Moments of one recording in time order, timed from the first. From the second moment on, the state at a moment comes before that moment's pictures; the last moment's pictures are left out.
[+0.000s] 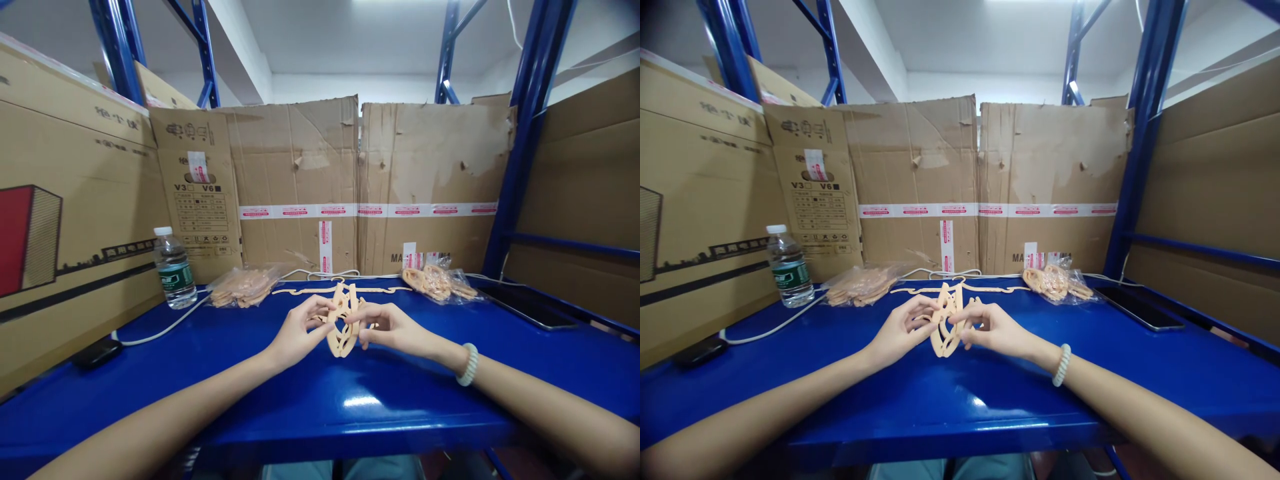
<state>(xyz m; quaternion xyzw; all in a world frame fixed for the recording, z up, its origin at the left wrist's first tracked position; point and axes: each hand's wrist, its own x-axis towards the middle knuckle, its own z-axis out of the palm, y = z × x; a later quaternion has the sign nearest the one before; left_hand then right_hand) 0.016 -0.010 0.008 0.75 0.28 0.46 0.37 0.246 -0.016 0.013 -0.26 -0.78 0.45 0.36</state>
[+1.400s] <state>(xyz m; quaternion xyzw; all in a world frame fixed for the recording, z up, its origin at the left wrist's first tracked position) 0.000 -0.004 0.004 0.91 0.34 0.22 0.08 0.317 0.006 0.049 -0.44 -0.87 0.21 0.05</state>
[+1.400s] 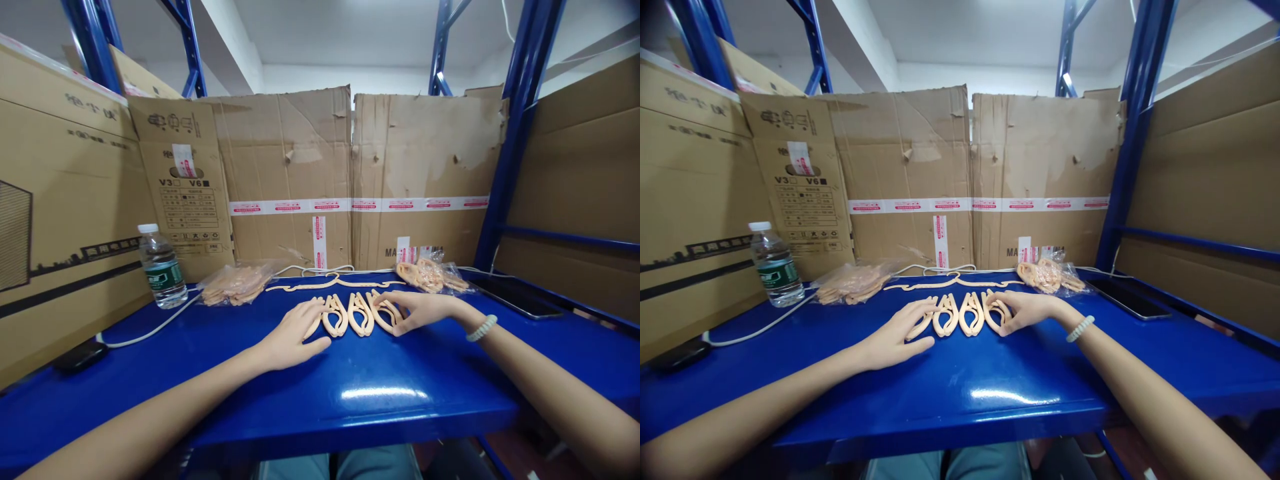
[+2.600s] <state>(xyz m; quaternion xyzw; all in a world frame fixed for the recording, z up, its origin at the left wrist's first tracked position) -0.008 0.000 0.001 0.91 0.38 0.12 0.08 0.306 0.016 0.028 -0.43 -0.89 0.15 0.09</state>
